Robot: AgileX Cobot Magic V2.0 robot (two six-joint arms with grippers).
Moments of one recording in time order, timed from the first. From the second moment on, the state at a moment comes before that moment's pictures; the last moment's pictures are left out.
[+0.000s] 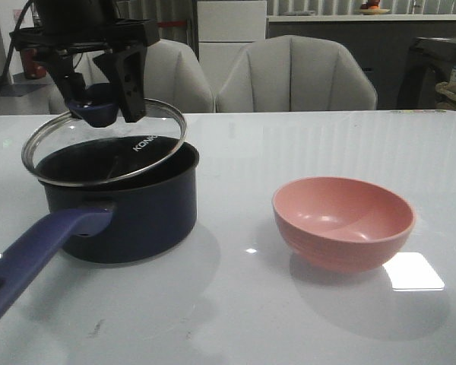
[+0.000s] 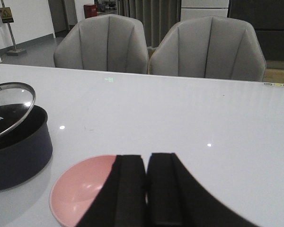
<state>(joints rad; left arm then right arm) -0.39 1.93 -1.78 -0.10 1.24 0.01 0.28 0.39 -0.15 0.26 -0.10 -0.18</state>
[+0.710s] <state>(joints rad) -0.39 1.97 -1.79 -0.13 1.24 0.01 0.28 0.39 -0.15 0.26 -0.10 -0.18</state>
